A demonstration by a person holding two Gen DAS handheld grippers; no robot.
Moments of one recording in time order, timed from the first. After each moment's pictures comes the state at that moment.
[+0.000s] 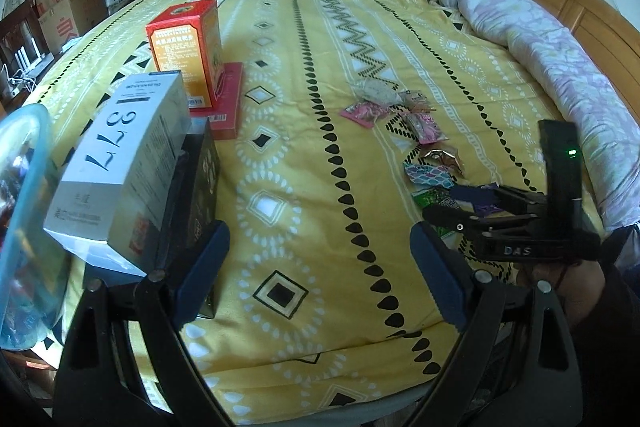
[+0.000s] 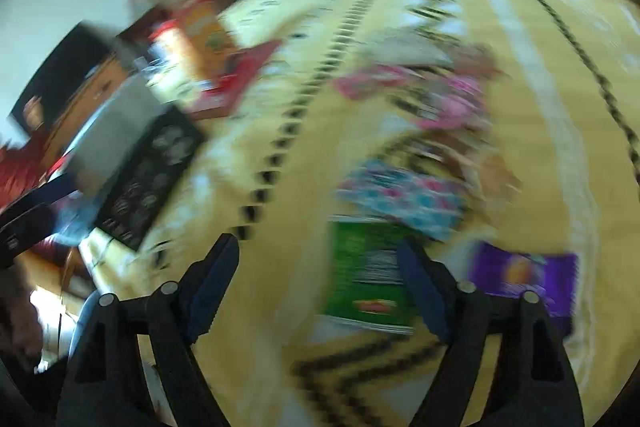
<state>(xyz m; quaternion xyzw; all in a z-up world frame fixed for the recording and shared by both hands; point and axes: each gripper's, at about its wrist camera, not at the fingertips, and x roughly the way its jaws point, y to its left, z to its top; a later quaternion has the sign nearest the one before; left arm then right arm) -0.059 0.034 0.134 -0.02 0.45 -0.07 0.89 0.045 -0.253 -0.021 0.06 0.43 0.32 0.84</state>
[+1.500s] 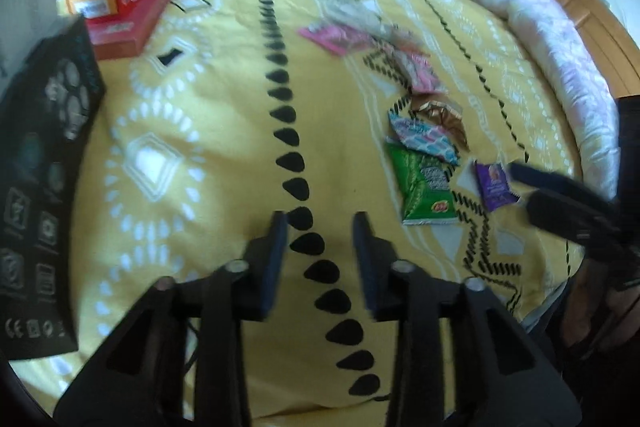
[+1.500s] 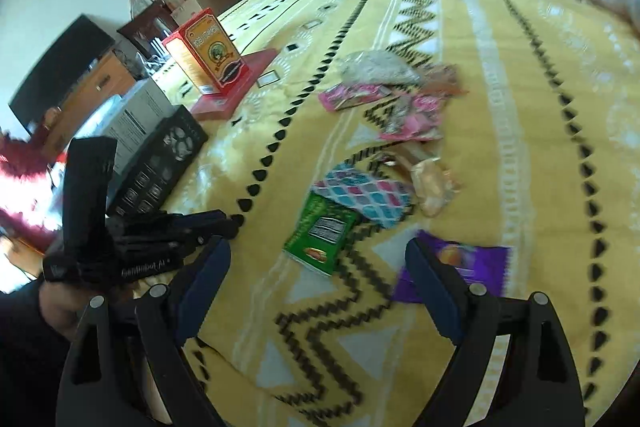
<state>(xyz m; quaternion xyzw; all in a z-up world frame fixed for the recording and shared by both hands) -0.012 0.005 0.043 -0.10 0.52 -0.13 0.84 0.051 -0.290 -0.017 0.08 0.47 0.30 0.82</state>
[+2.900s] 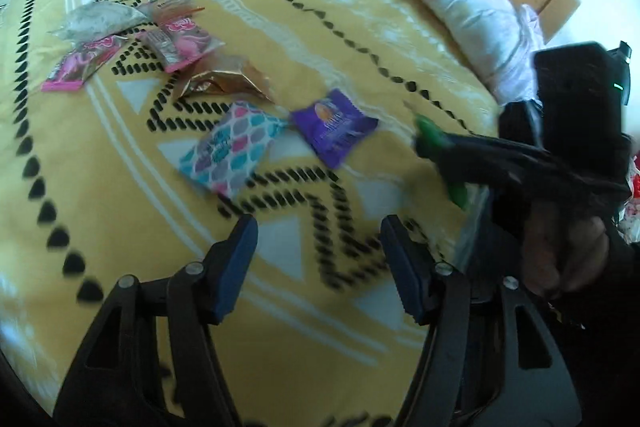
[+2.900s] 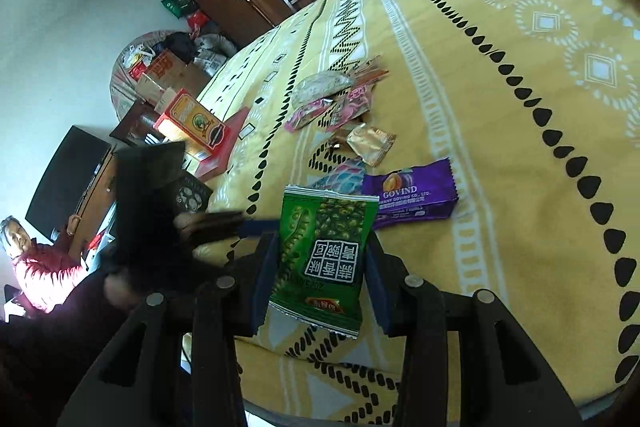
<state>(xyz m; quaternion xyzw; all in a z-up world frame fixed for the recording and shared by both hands) 0.003 -0.088 0.047 0.02 0.52 -0.44 0.73 -0.019 -0.372 -0.021 0.24 0.40 0.23 0.85</state>
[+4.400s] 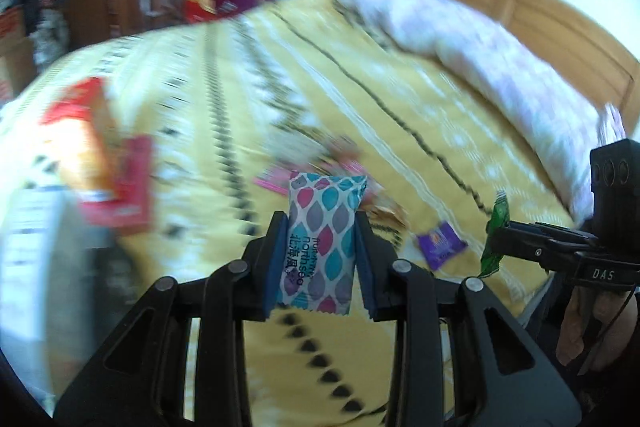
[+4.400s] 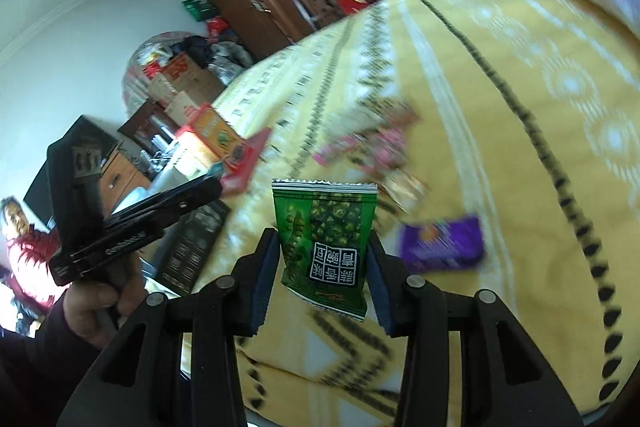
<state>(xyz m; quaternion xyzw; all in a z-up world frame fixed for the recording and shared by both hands) -0.021 0.009 0.162 0.00 0.37 -0.19 0.91 -0.011 -0.327 0.048 0.19 0.35 0.27 0.88</state>
